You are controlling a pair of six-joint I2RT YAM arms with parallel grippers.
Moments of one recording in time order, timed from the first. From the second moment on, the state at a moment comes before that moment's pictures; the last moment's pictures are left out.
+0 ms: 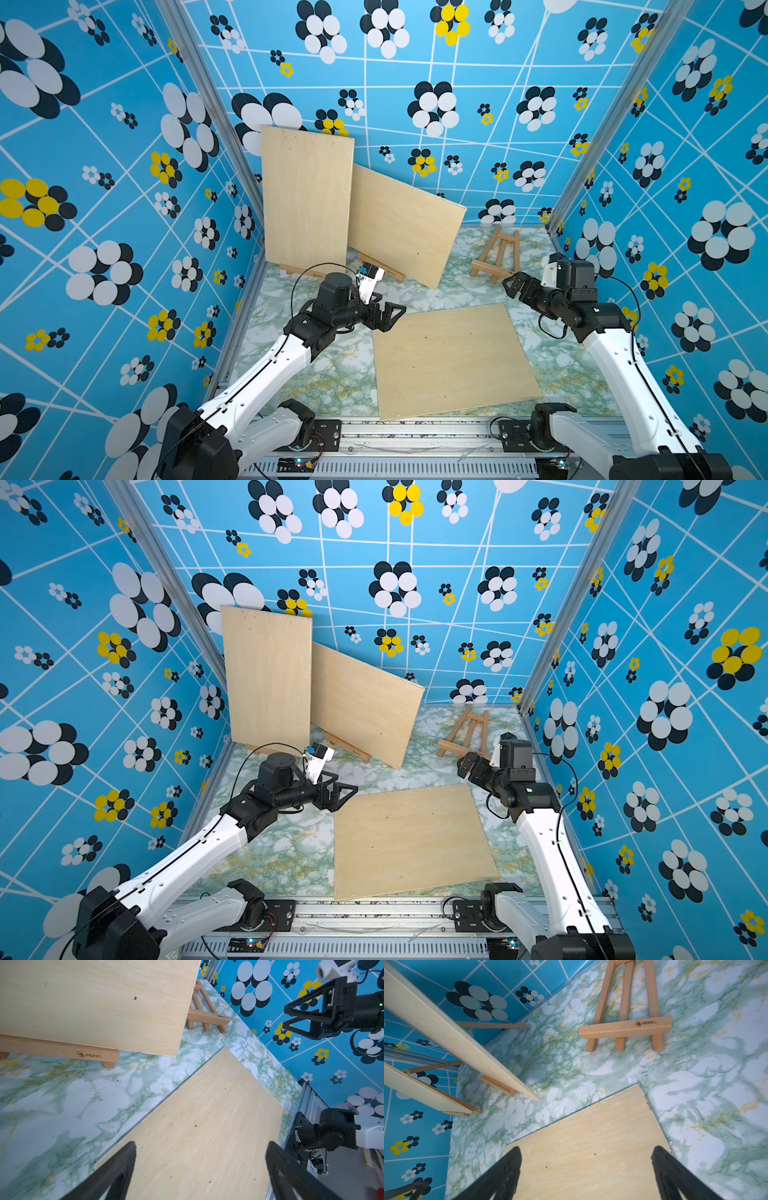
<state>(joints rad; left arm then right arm) -0.49 1.07 0.76 -0.19 0.46 -0.29 0.02 1.03 0.98 -0.72 -0.17 0.48</state>
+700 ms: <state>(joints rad) -0.40 0.93 0.61 -0.26 0.29 -0.43 0.02 1.05 0.76 -0.67 -0.19 0.50</state>
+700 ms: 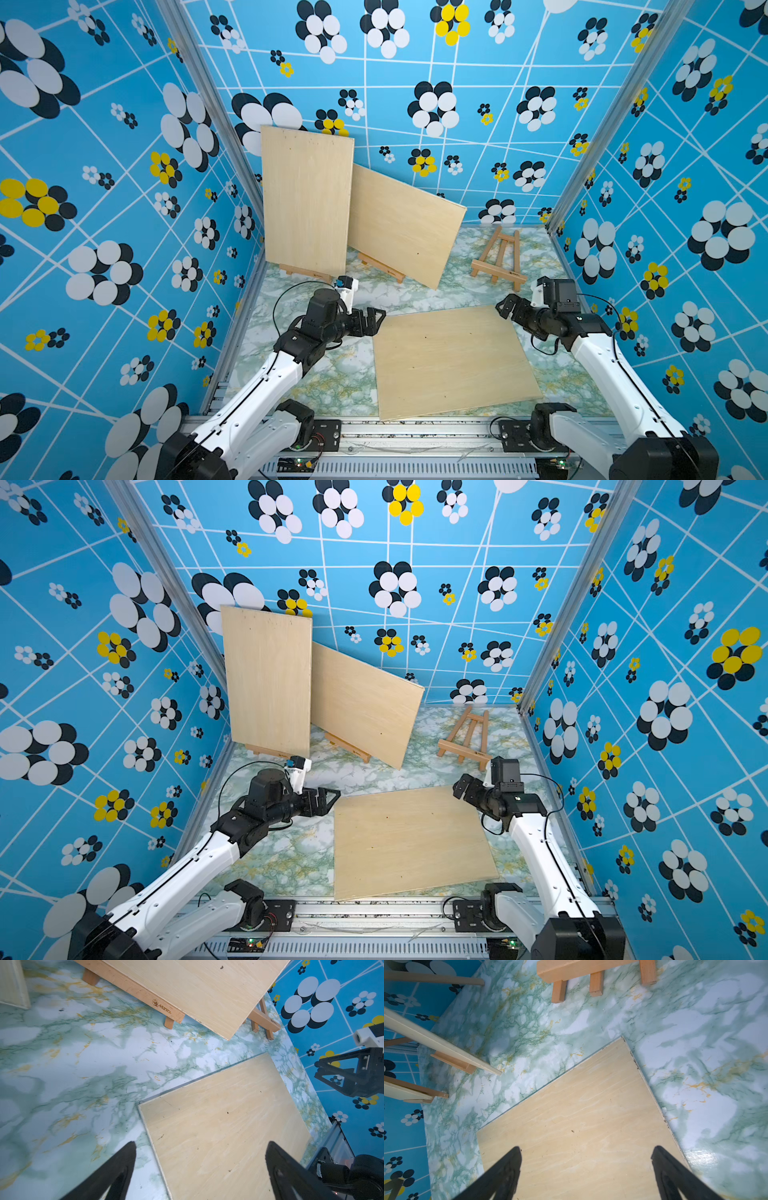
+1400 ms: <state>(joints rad) -0.16 1.03 0.61 -0.39 0.30 -0.45 0.02 1.44 1.13 -0.77 -0.03 0.44</state>
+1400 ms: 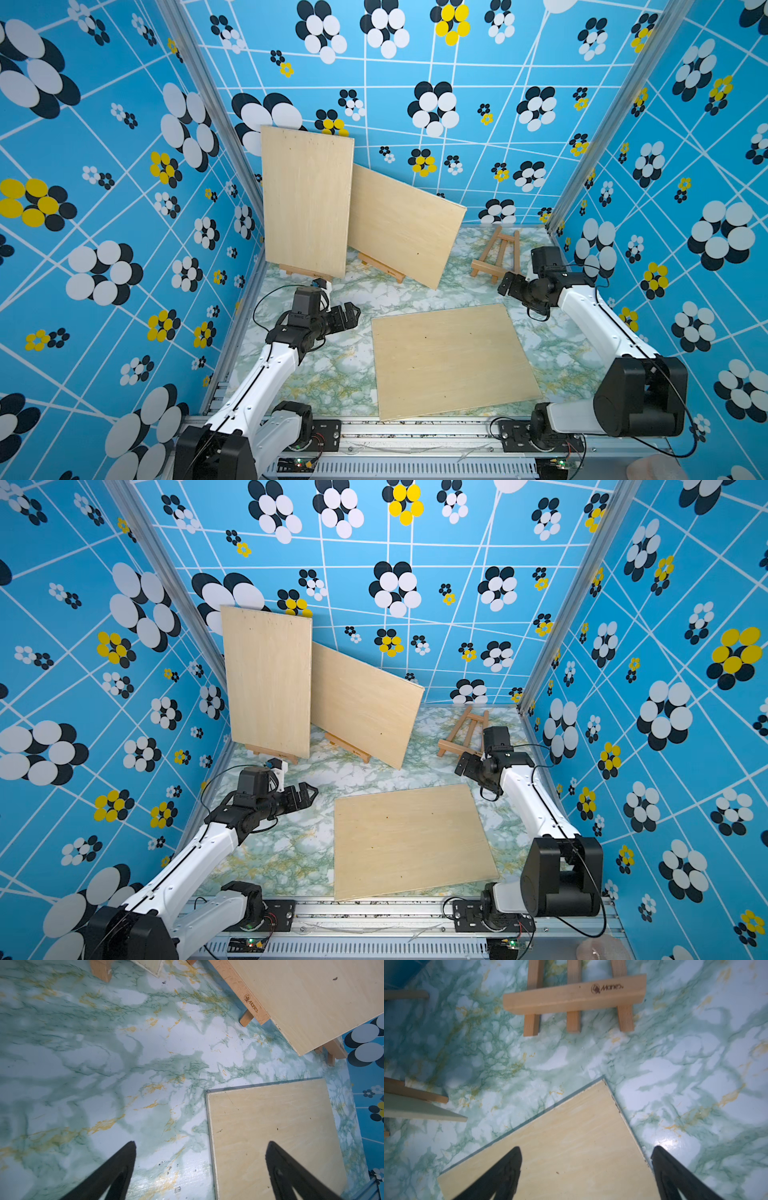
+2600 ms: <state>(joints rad) -0.15 1.05 0.64 -0.38 0.49 -0.45 -0.05 1.92 1.64 -0.86 0.01 0.41</state>
